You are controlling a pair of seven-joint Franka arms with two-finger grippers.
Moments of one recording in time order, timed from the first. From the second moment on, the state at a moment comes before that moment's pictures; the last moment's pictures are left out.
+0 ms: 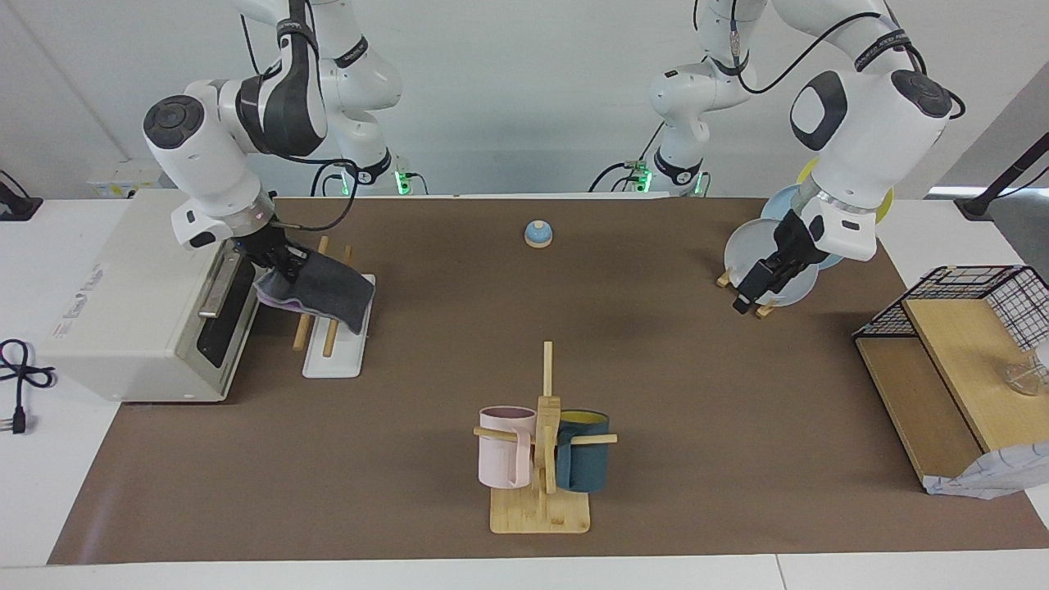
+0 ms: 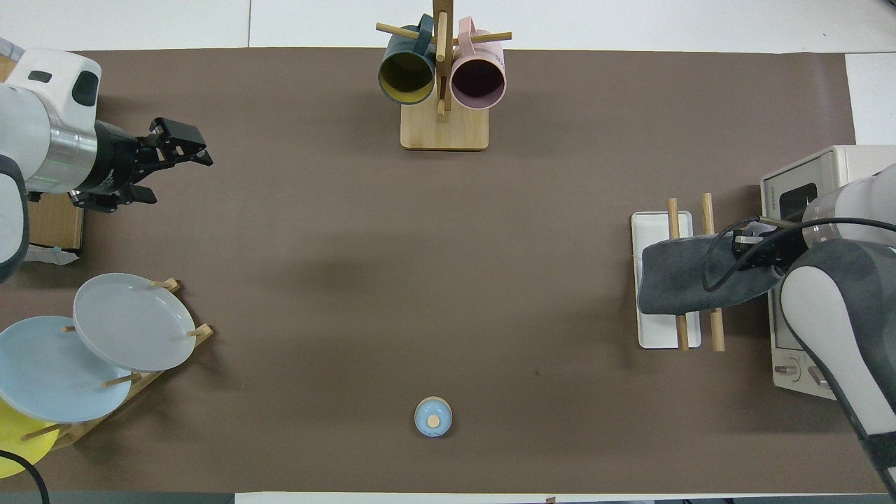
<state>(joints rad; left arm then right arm) 0.17 0.08 -0.33 -1.73 -0.10 1.92 -0.51 -0.03 -0.06 -0.02 -2.06 0.01 1.90 0.22</state>
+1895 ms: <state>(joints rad) 0.00 -0.05 -0.15 -1.68 -0.05 1.58 -0.12 -0.09 -0.07 -0.02 -2.04 -0.01 1.89 0.01</state>
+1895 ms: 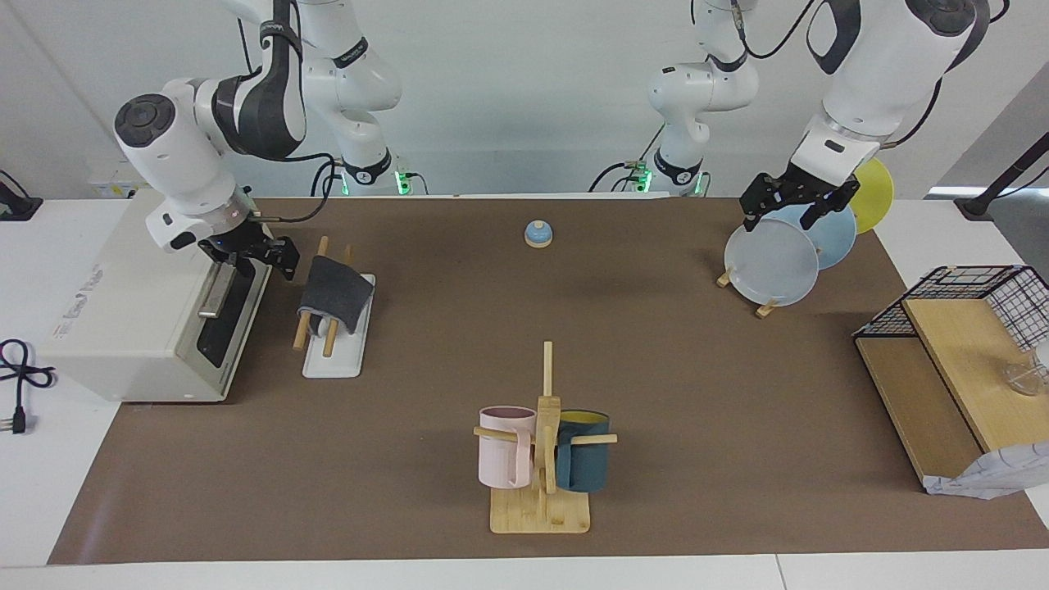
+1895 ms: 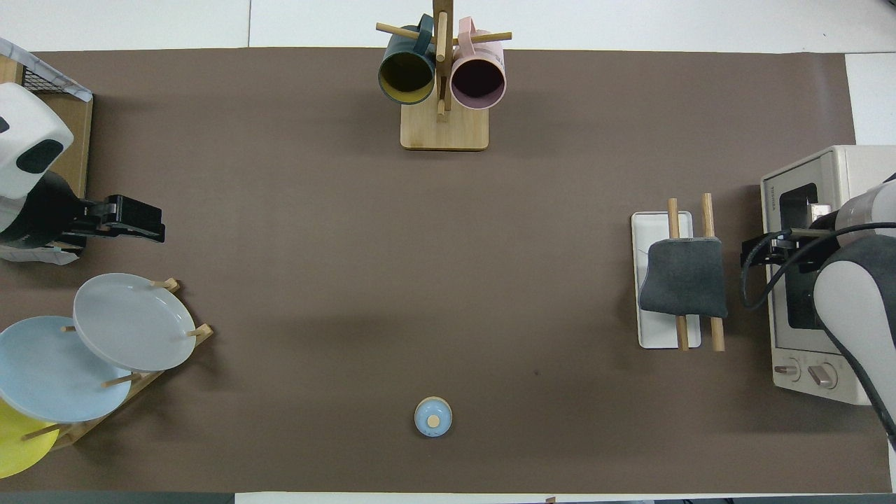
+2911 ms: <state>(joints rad) 0.00 -0.05 -0.14 -1.68 -0.04 1.58 -0.12 -0.05 -0.07 0.02 -1.79 -0.03 1.59 0.01</state>
